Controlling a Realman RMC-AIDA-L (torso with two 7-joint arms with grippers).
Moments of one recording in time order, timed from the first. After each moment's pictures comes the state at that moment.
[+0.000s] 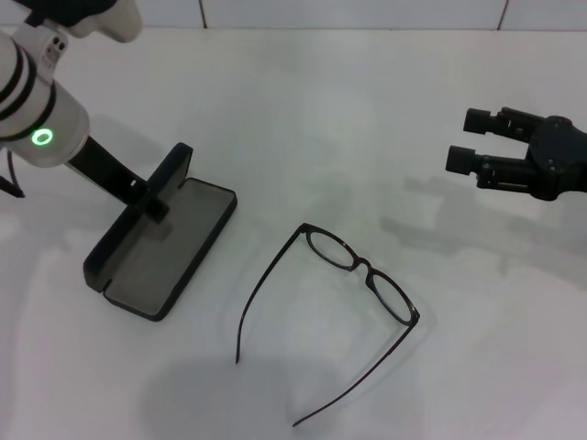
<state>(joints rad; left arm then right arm) -0.61 -2.09 1.24 1.37 2.80 1.63 -2.65 0.52 2.00 -0.94 -0.62 -1.57 -1.58 1.46</state>
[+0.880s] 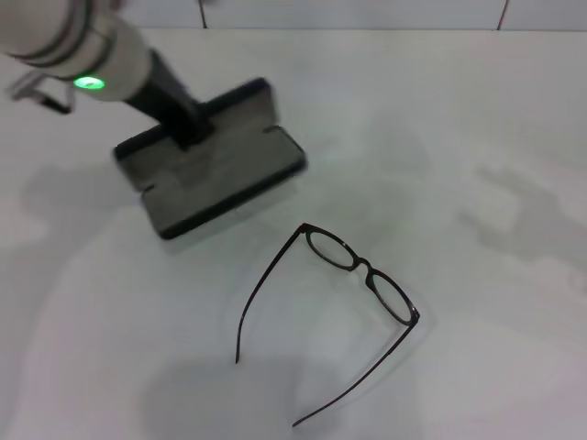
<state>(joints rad) -0.63 -2.09 1.41 1.54 2.76 1.50 -2.37 0.45 1.97 -0.44 -0.52 -1.51 -2.05 1.38</state>
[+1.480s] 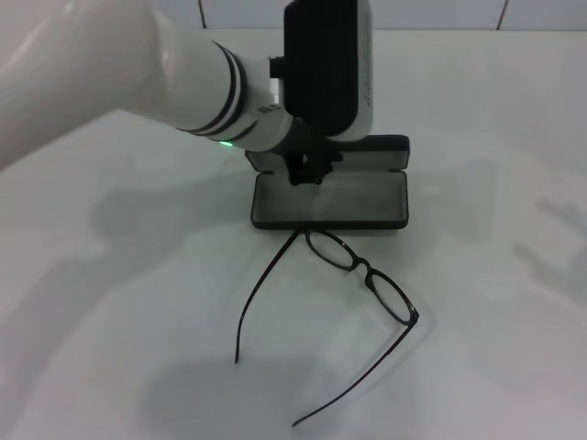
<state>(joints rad) -0.63 -2.09 1.75 1.35 2.60 1.07 -2.01 0.32 1.97 -0.35 -0.49 -1.46 -2.15 1.37</state>
